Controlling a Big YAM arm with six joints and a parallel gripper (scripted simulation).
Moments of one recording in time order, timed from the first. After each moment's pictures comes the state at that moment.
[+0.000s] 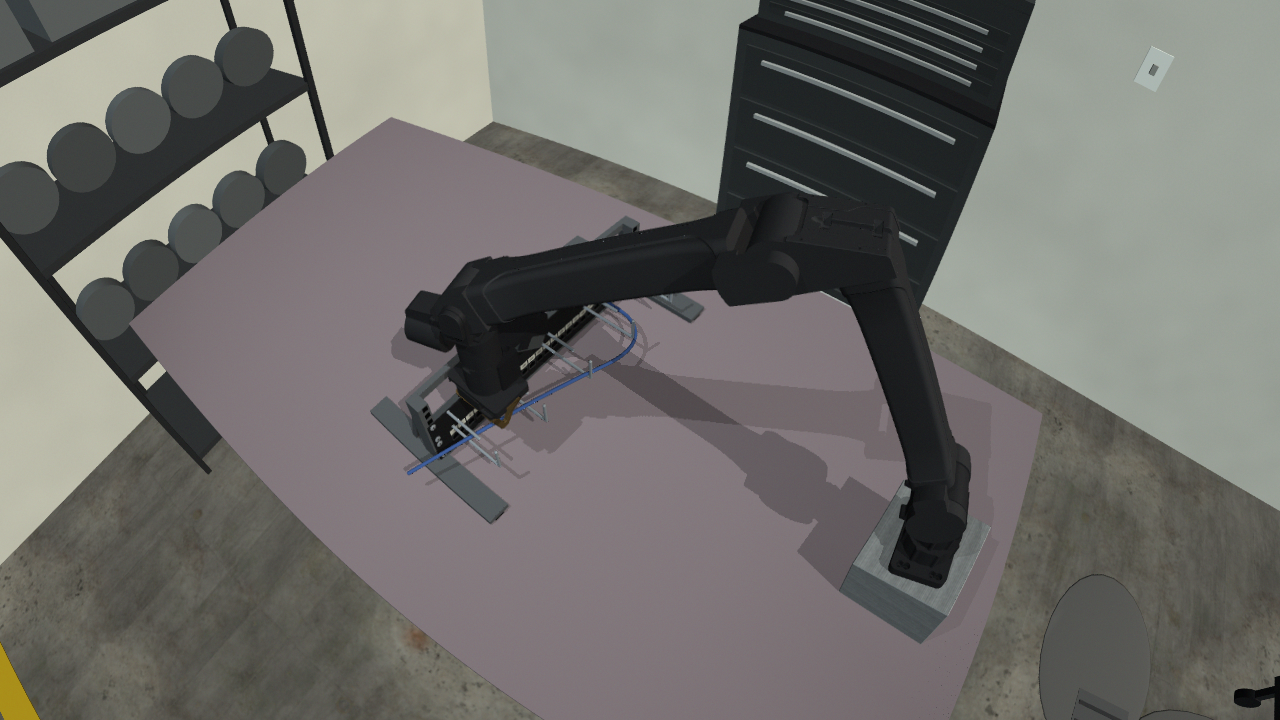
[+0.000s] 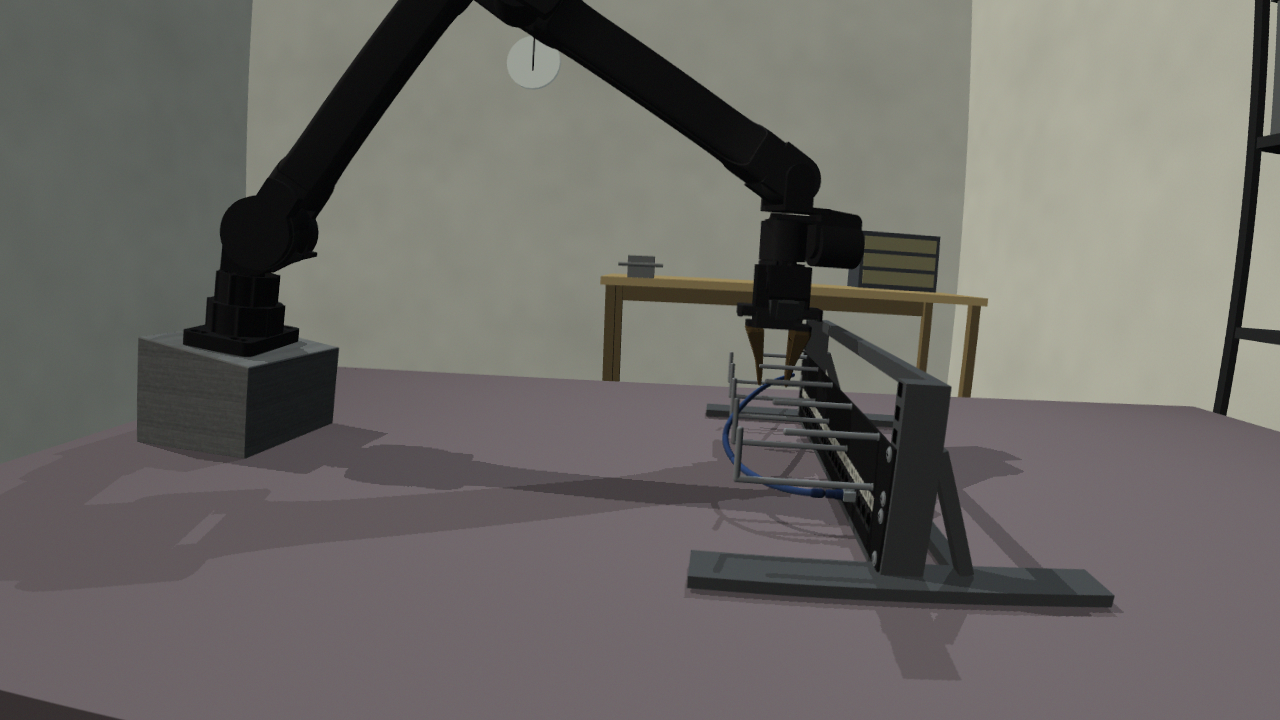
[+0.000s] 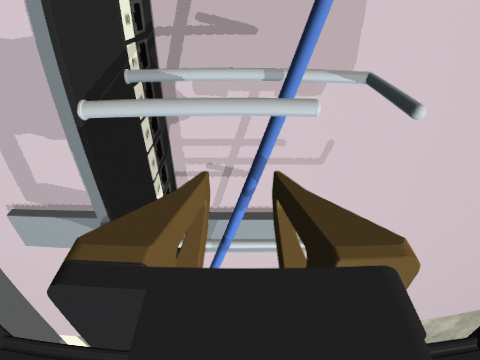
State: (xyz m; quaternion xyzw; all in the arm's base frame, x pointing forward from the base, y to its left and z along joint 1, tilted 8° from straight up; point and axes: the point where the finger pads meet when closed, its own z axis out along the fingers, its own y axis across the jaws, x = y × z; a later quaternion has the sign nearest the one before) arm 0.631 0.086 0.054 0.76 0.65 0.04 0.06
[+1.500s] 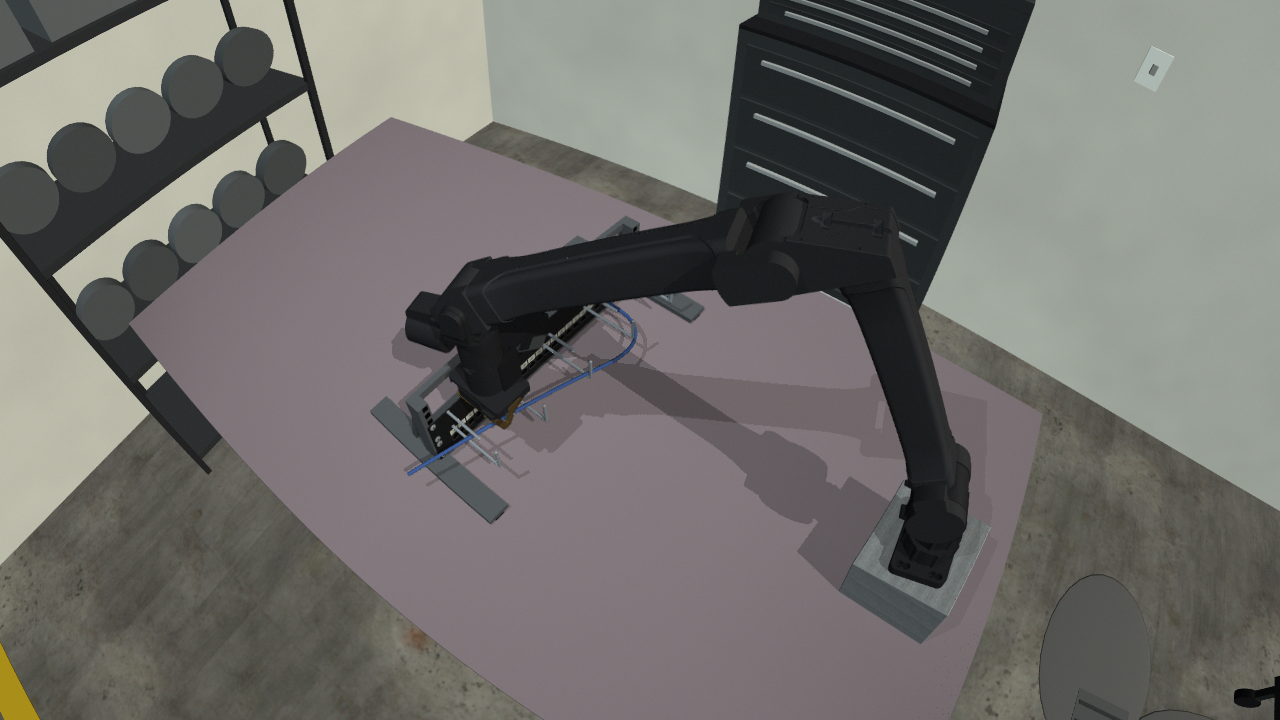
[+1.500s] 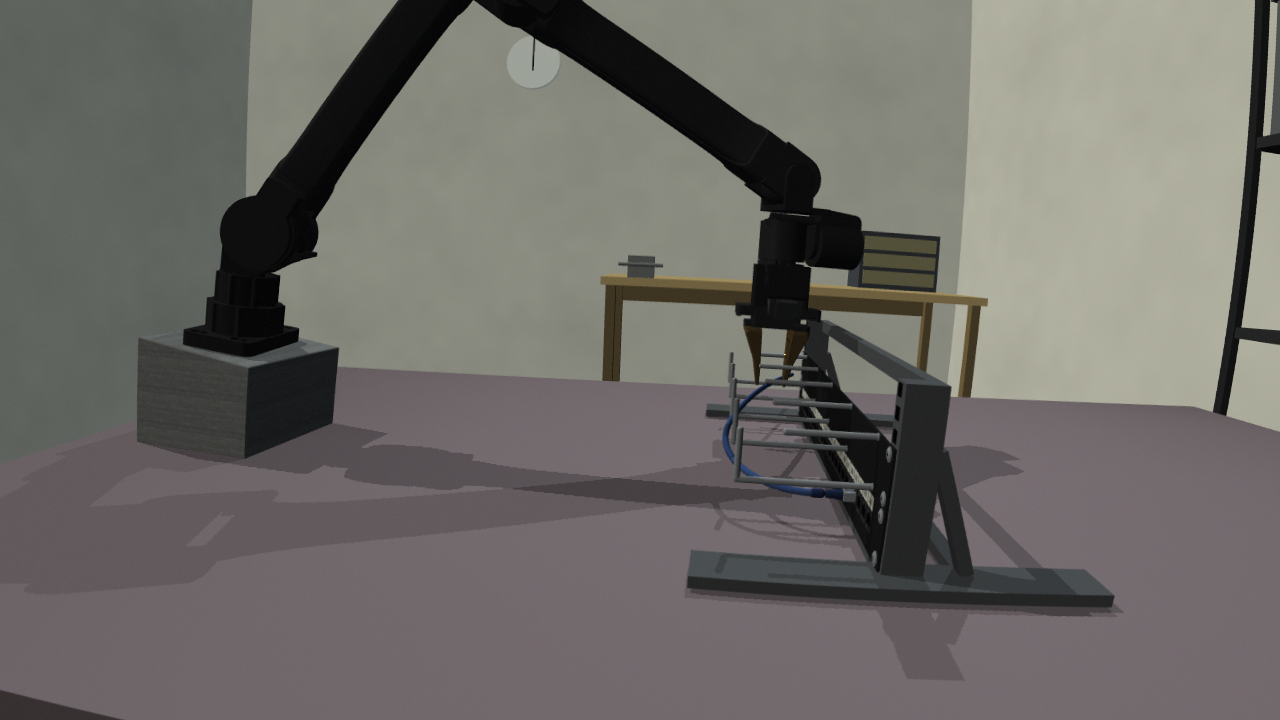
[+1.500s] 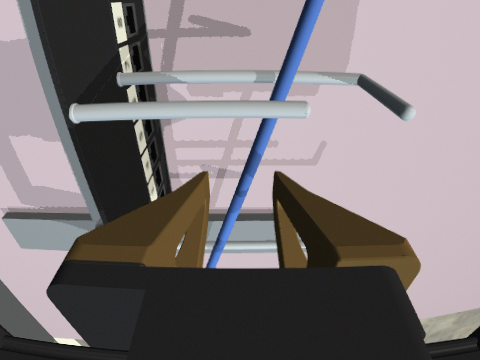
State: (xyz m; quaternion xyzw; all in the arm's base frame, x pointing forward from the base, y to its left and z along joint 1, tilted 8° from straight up) arm 0.628 0.086 0.053 0.76 0.65 0.04 0.05
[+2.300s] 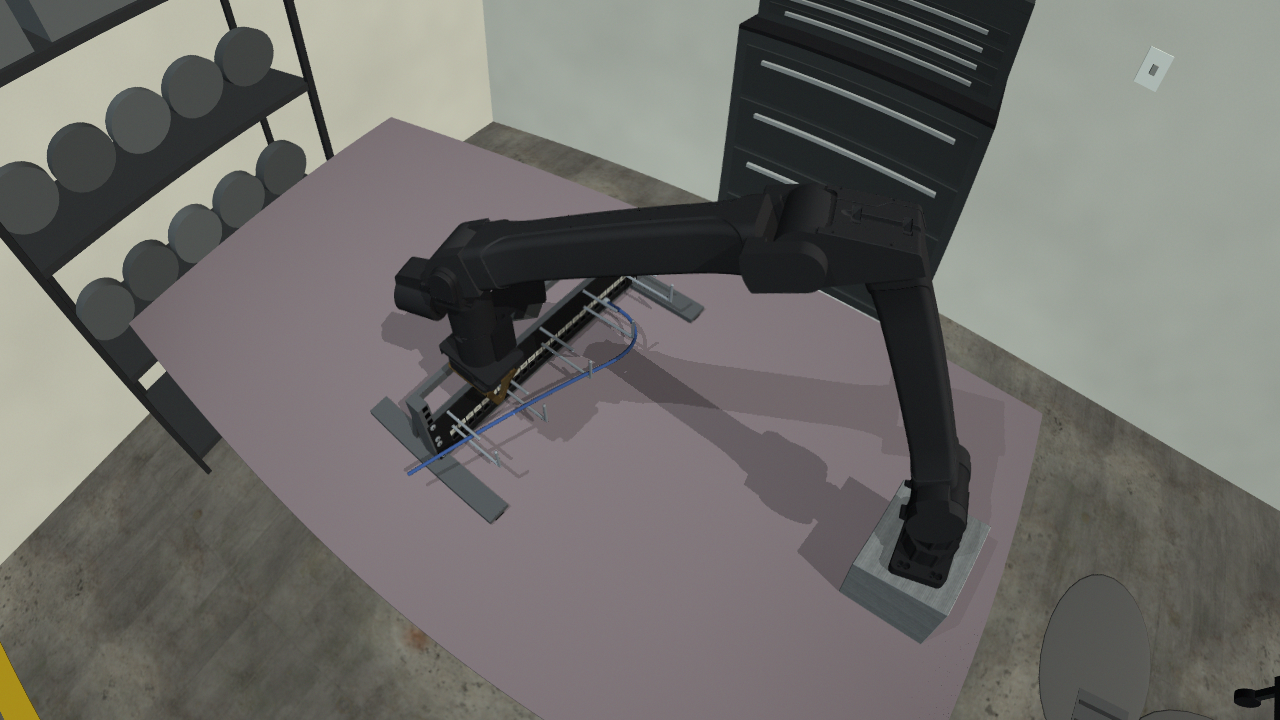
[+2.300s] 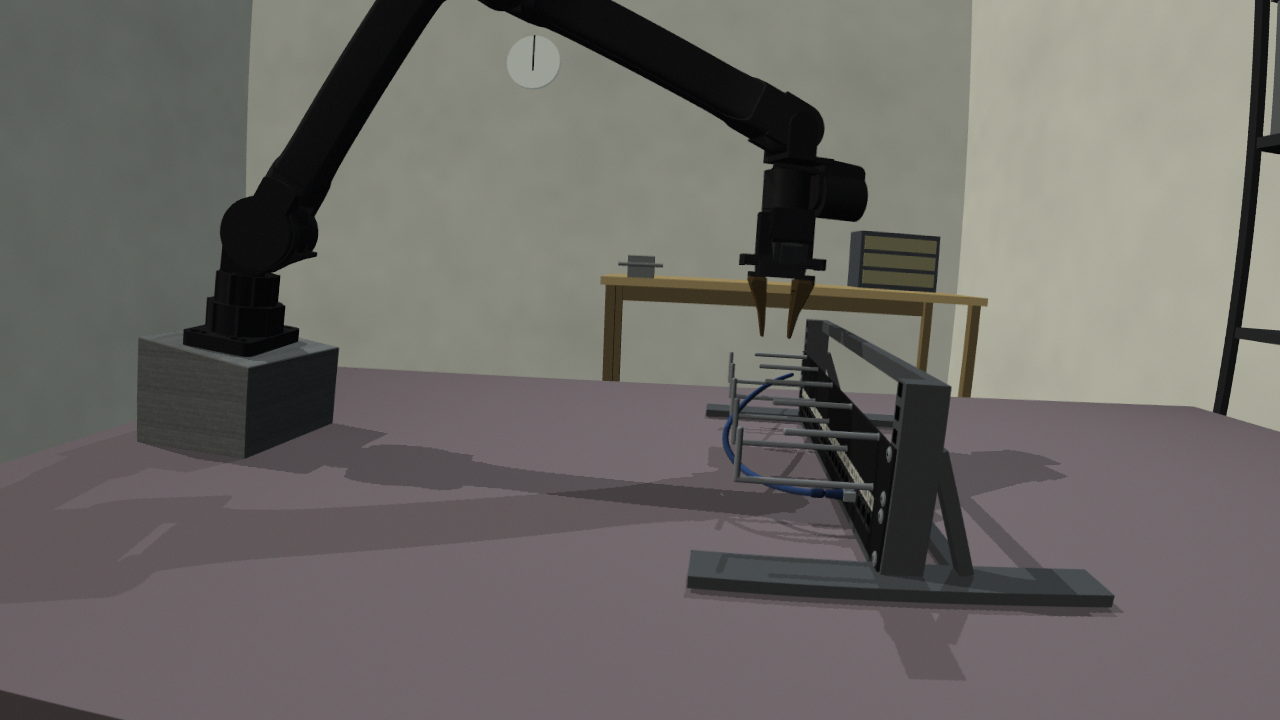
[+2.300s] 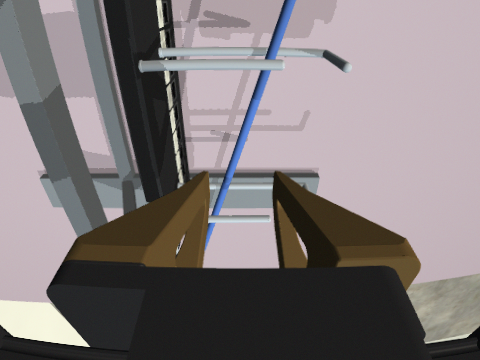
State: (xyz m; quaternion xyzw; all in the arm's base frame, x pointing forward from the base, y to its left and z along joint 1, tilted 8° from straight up) arm 0.621 0.087 0.114 0.76 0.65 0.04 0.05
